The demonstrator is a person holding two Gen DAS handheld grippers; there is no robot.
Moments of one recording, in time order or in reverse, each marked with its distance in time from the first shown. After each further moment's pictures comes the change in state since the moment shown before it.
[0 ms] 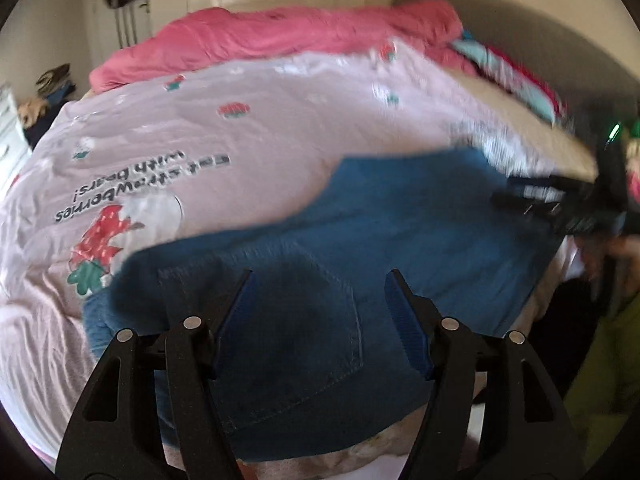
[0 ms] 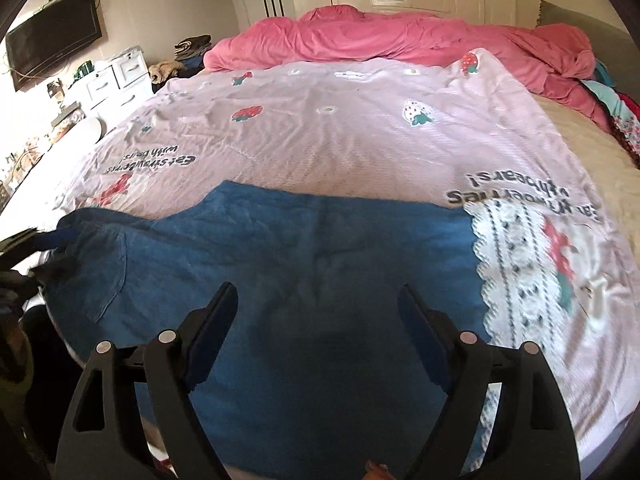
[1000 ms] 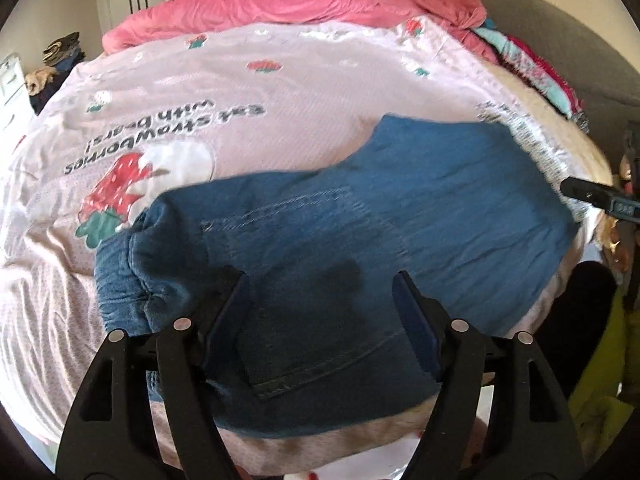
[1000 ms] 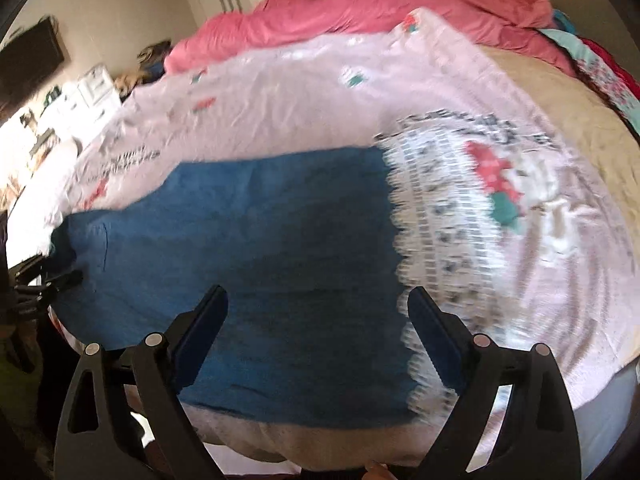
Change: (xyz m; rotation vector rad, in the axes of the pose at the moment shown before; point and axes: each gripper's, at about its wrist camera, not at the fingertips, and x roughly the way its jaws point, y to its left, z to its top) left arm -0.003 0.035 -0.020 -0.078 0.060 -0.008; right arm -0.032 -0.053 -0.031 0.177 0.042 -0.070
